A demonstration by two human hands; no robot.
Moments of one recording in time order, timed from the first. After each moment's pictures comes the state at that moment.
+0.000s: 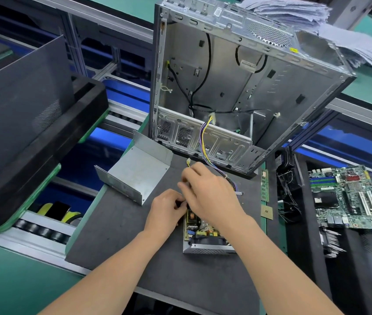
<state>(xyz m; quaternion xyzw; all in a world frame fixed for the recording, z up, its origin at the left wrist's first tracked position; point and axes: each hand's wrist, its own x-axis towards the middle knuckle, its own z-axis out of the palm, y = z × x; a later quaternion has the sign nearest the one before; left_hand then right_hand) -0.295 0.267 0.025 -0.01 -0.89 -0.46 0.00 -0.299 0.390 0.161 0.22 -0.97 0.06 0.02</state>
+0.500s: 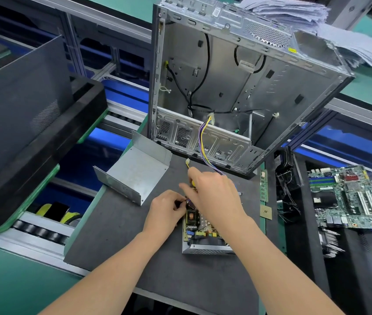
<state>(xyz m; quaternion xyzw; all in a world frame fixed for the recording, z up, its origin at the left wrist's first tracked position) -0.295 0.267 0.024 -0.02 -0.89 -0.45 -0.01 -0.303 0.391 0.160 0.15 -0.99 0.03 0.01</state>
